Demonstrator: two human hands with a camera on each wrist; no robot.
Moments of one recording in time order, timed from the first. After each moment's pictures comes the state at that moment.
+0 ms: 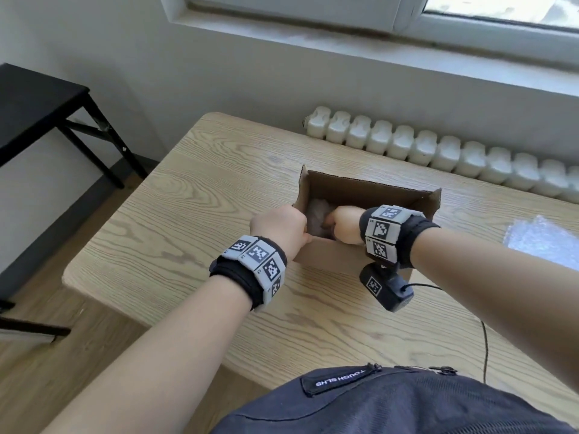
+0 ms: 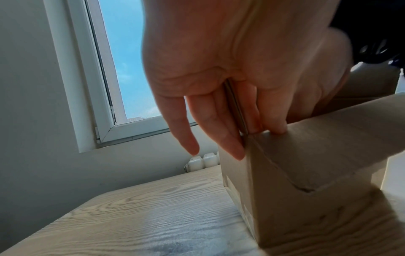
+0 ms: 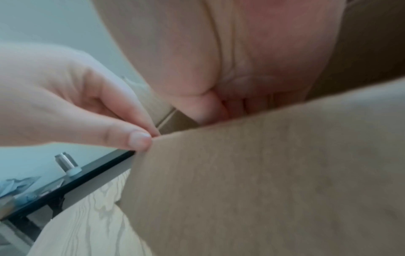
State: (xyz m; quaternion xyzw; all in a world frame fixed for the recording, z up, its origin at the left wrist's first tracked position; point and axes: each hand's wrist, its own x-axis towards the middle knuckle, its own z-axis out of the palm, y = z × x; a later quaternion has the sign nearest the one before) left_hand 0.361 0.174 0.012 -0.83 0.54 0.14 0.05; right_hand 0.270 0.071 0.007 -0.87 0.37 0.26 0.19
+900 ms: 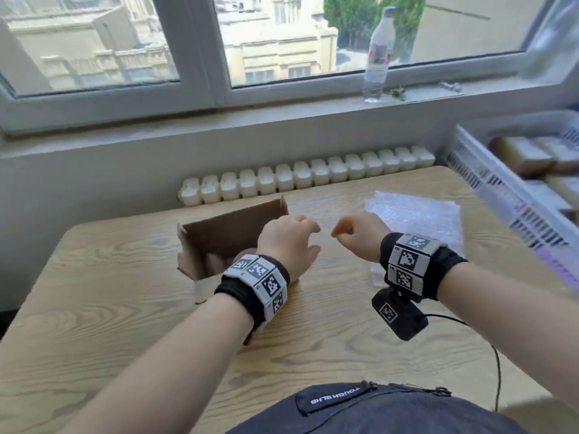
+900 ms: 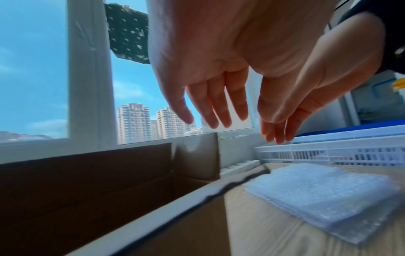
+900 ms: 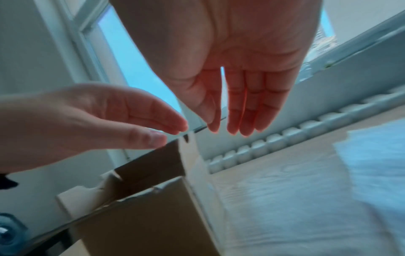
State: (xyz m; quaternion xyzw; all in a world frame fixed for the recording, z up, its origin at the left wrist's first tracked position) left_hand 0.225 0.113 0.057 -0.60 0.80 0.09 -0.07; right_hand 0.067 0.084 0.054 -0.75 0.60 -0.11 0.26
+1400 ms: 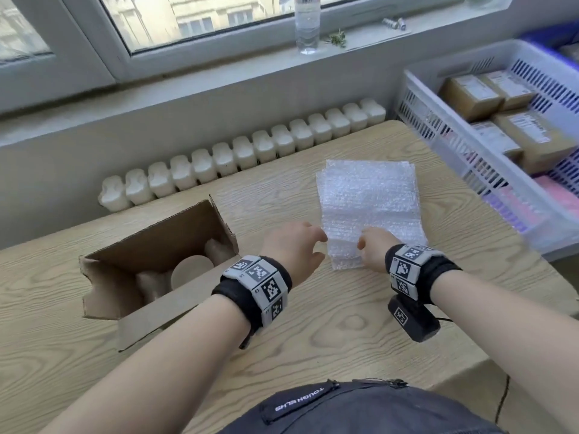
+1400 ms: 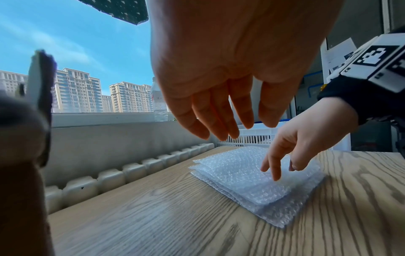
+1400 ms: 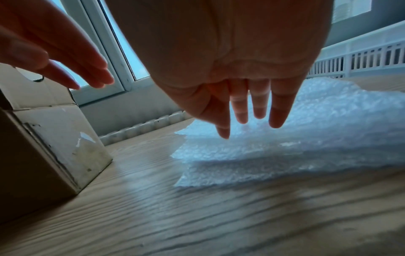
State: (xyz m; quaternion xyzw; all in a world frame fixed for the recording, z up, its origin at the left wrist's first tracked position) left_hand 0.139 0.071 0.016 -0.50 0.85 0.17 0.04; right_hand -0.047 0.063 -0.046 -0.64 0.72 0.13 0.25
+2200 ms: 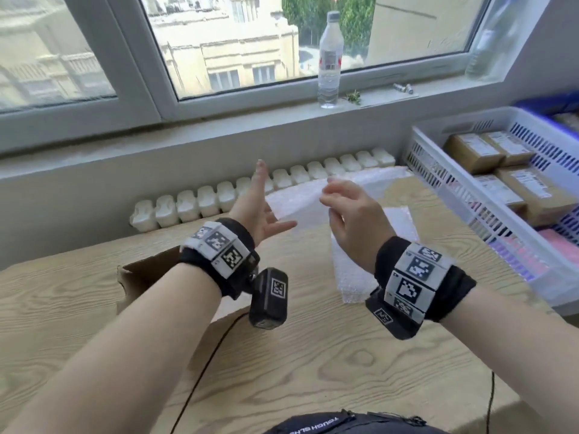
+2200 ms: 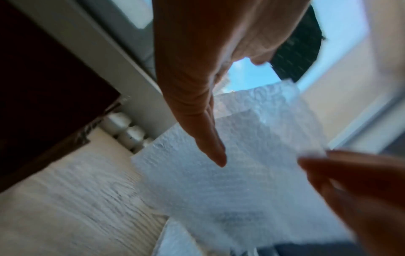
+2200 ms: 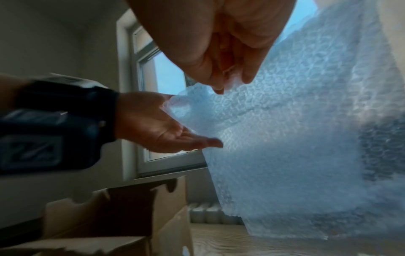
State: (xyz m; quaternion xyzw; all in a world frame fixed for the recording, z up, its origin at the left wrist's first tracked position) left_hand 0.187 0.028 0.100 -0.53 0.31 0.66 -0.43; right_hand 0.023 0.069 0.075 -0.78 0.50 -0.37 0.00
